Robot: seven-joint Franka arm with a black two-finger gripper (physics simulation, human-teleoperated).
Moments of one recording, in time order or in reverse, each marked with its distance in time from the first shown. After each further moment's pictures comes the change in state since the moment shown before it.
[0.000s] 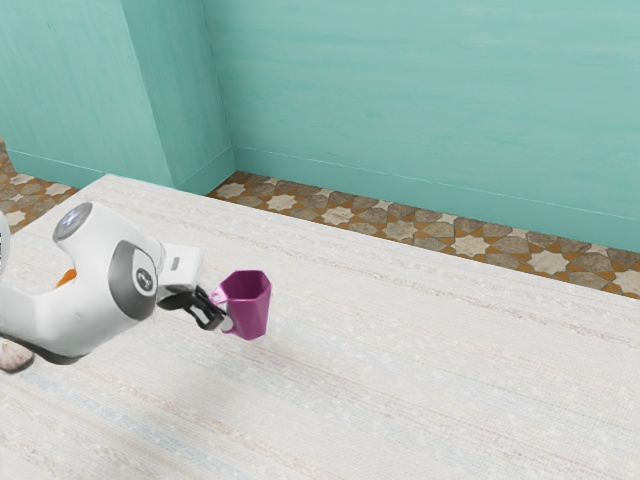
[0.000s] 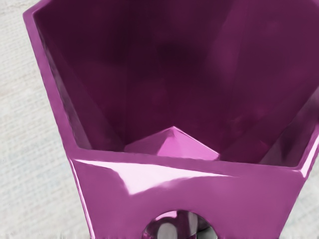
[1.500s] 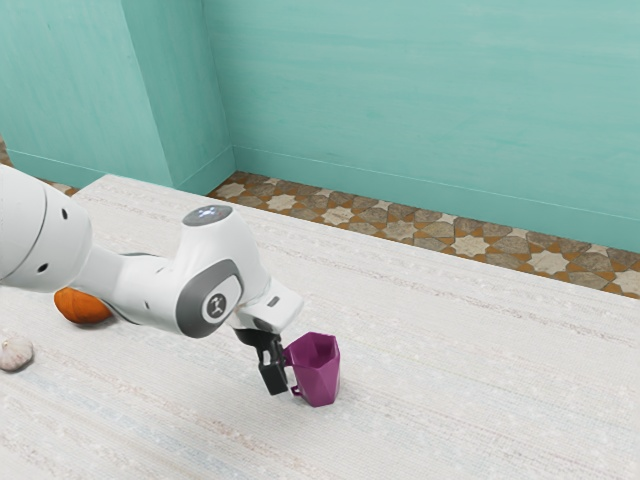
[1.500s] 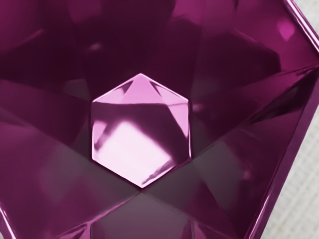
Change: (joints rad) arm -0.032 0.181 -0.167 0.195 0.463 -0.373 -0.301
